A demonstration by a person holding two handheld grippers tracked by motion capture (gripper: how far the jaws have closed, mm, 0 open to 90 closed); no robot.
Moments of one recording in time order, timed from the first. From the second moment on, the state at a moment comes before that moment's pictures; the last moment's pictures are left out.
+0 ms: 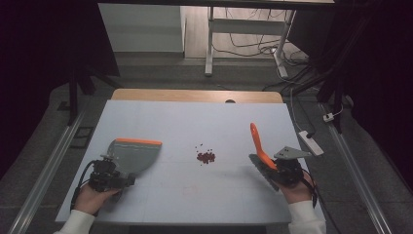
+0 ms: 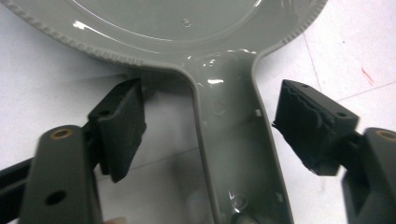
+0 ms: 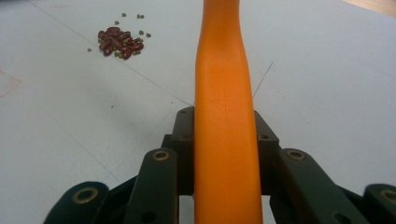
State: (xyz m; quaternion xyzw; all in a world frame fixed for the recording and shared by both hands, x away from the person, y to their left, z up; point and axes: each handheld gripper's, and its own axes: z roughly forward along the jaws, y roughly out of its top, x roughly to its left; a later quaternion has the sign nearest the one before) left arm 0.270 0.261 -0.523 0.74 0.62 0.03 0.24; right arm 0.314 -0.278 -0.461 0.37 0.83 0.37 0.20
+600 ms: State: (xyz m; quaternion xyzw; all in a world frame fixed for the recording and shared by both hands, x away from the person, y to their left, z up) left arm 0.271 0.262 -0.522 0.72 0.63 0.02 0.27; right arm 0.313 -0.278 -0.461 0.37 0.83 0.36 0.20
